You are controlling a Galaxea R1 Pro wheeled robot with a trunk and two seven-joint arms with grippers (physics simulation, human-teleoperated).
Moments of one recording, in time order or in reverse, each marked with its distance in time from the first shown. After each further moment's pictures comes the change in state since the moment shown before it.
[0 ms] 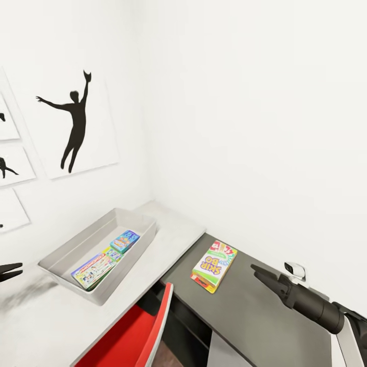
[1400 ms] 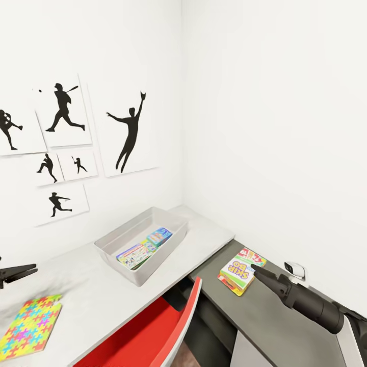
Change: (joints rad) left arm 0.001 -0.064 -0.002 -0.027 -0.007 -0.052 0.000; right arm 0.000 0.001 0.001 -0.005 0.002 0.000 -0.007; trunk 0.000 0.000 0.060
